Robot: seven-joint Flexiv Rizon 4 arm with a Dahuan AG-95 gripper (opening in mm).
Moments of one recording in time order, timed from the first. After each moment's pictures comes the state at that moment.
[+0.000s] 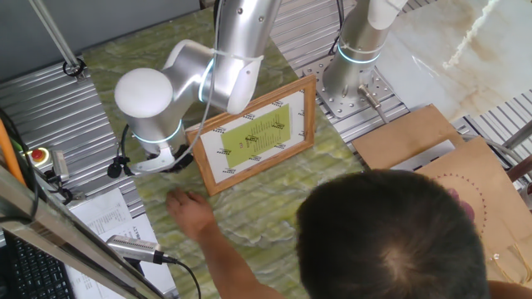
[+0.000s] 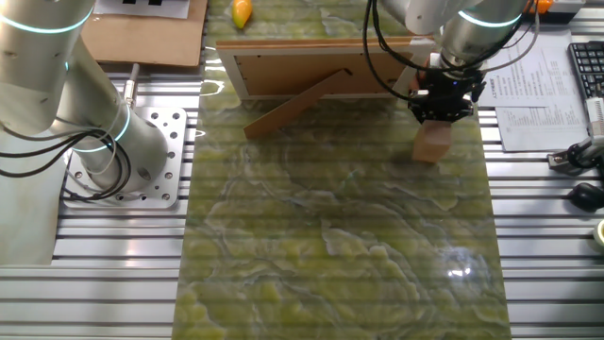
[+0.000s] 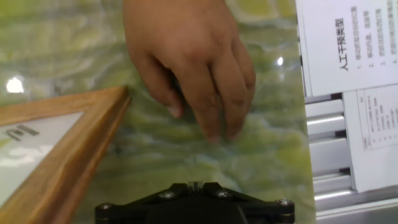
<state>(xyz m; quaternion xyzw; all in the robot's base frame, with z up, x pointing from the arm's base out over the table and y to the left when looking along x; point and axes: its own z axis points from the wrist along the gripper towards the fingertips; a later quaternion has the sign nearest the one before) 0.616 0.048 0.028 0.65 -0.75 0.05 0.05</state>
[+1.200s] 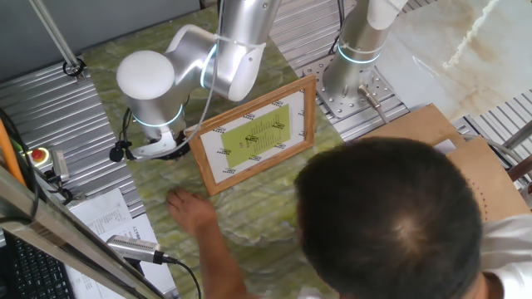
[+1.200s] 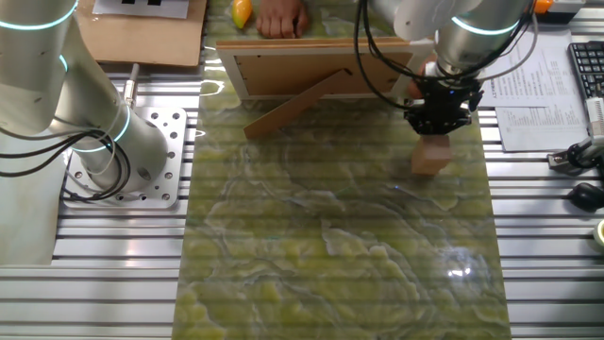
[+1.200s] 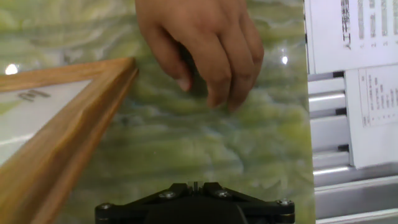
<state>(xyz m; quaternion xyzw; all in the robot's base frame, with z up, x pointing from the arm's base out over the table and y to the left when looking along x) 0.602 0.024 0.039 0.65 -0.75 0.06 0.04</state>
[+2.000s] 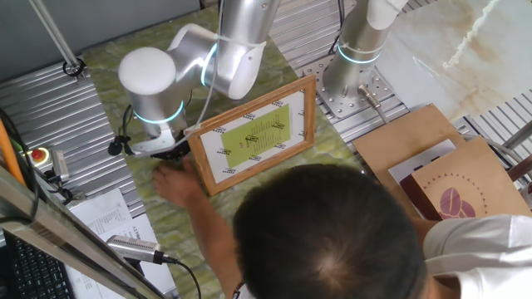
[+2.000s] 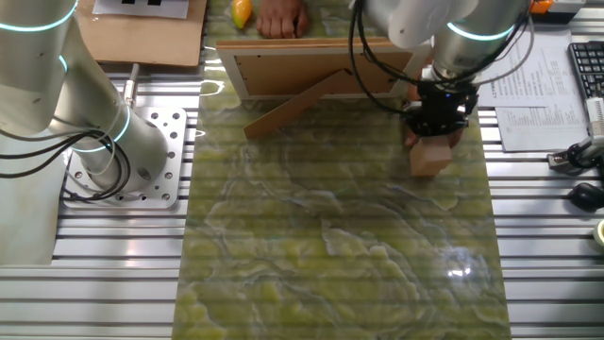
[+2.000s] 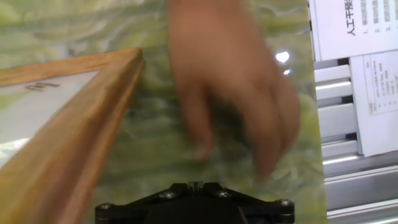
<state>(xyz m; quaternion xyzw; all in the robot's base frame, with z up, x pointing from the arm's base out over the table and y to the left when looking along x) 0.601 0.022 0.037 0.64 -0.77 0.04 0.02</state>
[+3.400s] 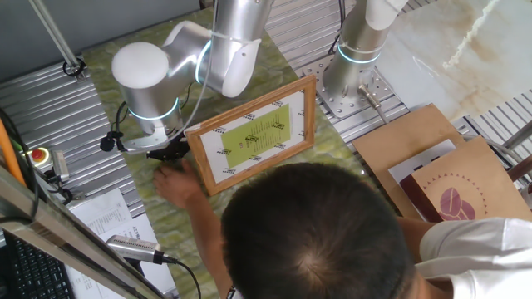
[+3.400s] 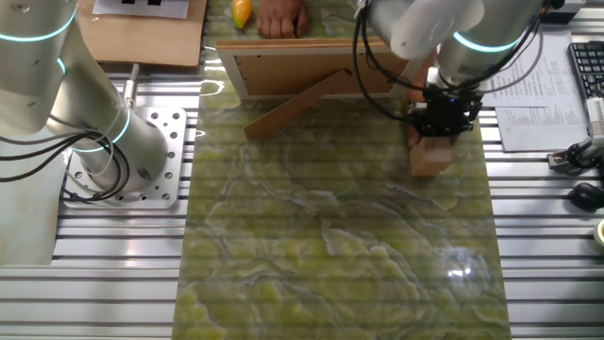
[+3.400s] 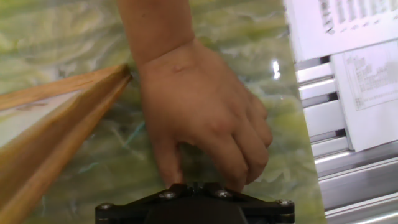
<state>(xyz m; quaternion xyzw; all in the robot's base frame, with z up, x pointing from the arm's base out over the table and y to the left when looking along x) 0.613 0.019 0.030 0.63 -0.77 0.03 0.00</state>
